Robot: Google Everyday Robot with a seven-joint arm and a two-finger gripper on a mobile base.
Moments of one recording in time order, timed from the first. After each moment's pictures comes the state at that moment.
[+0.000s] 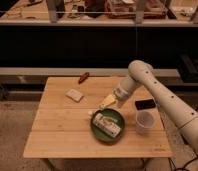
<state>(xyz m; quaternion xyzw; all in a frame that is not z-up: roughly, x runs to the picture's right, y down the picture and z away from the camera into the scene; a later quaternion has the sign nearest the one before) 0.077 0.094 0.772 0.00 -0.49 -0.69 0.53</state>
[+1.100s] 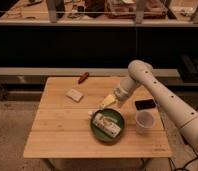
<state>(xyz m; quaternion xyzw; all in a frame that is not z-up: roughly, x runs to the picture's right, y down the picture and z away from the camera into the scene) 0.081 0.088 0.779 -0.01 -0.47 -0.71 0.53</state>
